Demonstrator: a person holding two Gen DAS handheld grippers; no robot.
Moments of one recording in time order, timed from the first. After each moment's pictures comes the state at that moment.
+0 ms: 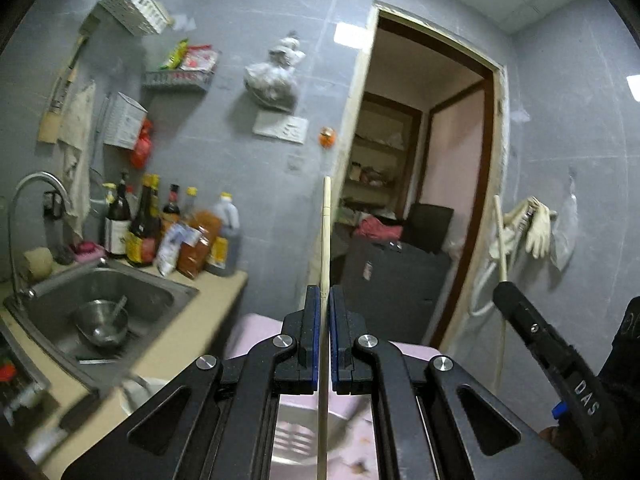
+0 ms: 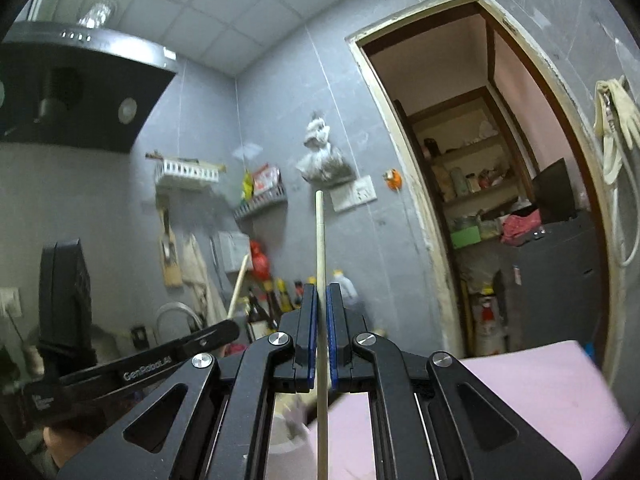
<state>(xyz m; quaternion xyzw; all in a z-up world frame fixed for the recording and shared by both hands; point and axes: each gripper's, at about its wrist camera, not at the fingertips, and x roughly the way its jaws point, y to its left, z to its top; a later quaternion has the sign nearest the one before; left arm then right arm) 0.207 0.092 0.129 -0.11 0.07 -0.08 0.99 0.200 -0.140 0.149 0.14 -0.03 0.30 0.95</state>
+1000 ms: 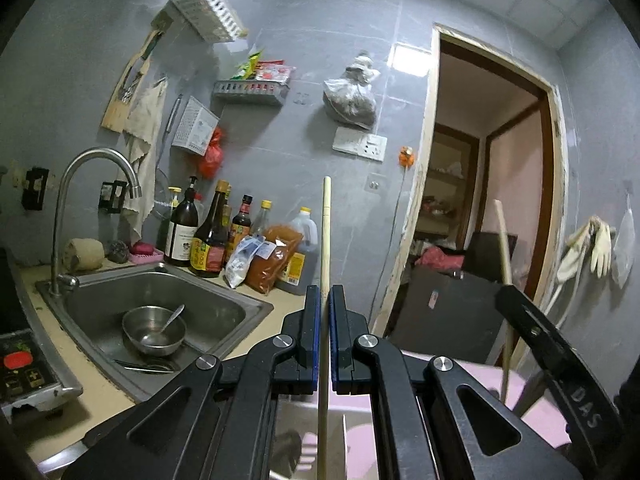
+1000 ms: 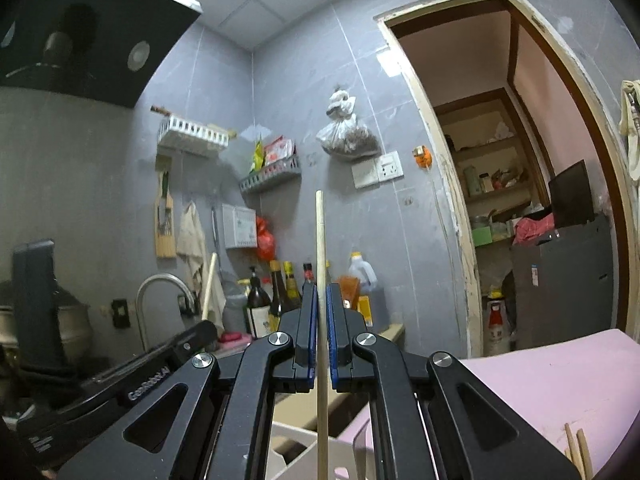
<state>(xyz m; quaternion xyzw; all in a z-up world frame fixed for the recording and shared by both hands) 0.223 0.161 0.064 -0.11 0.02 0.03 0.99 0.238 -0.033 0.101 0.07 -0.01 0.29 0.96</state>
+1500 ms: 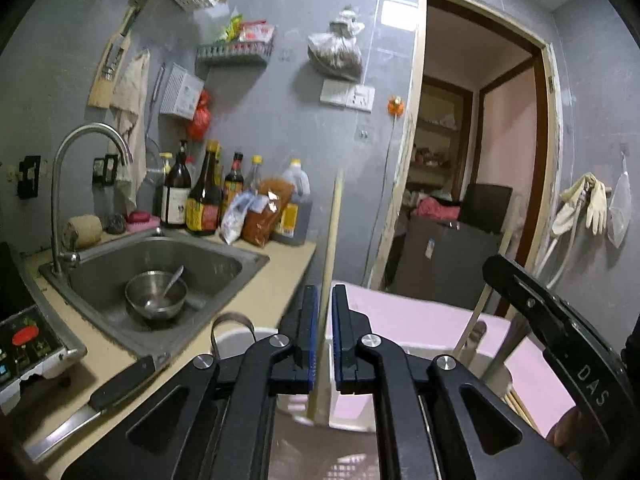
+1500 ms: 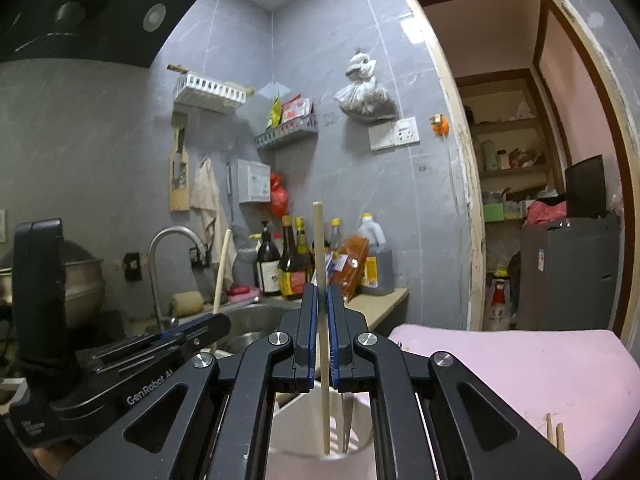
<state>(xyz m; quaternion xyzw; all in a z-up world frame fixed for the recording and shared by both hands) 0.220 0.141 0.043 -0.09 0.11 0.01 0.99 0.230 -0.042 0.097 0.02 0.05 0.32 0.95</state>
